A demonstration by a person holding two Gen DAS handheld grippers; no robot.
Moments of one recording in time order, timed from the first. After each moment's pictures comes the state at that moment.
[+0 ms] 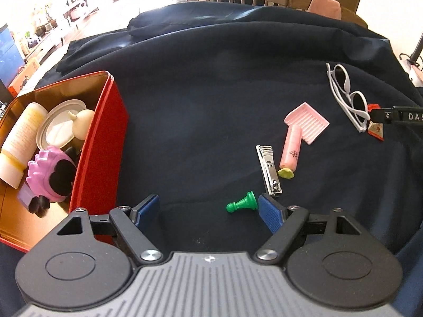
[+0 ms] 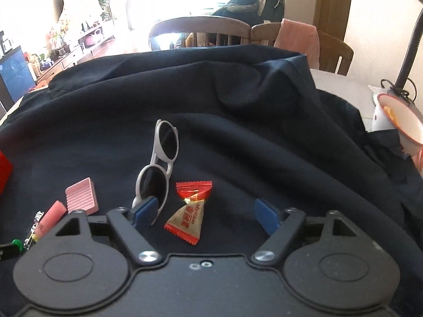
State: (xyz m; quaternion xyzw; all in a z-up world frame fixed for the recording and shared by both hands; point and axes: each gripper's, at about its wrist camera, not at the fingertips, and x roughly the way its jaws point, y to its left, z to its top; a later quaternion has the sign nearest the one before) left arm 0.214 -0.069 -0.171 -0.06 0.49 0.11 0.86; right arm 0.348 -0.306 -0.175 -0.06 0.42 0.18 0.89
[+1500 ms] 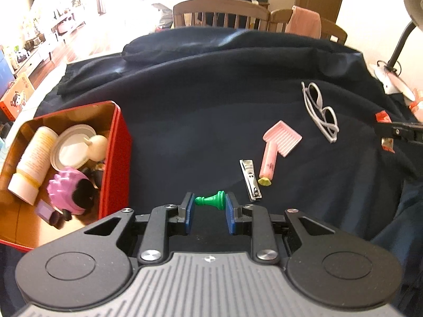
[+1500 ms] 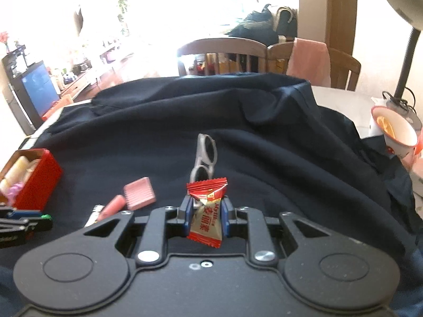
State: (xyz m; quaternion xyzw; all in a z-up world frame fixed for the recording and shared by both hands) left arm 0.191 -0.067 -0.122 -0.05 0.46 0.07 0.88; right arm 0.282 -0.316 -0.111 -0.04 0.38 0.24 0.89
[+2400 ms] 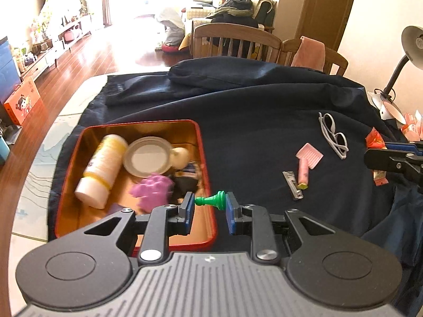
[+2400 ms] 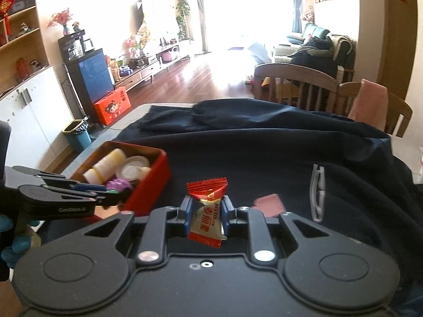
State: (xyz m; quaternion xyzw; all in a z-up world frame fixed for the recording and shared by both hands) left arm 0.126 0.030 -0.078 -0.07 0.42 0.06 0.90; right arm 0.175 -0.185 -0.052 -0.08 0.35 0.34 0.87
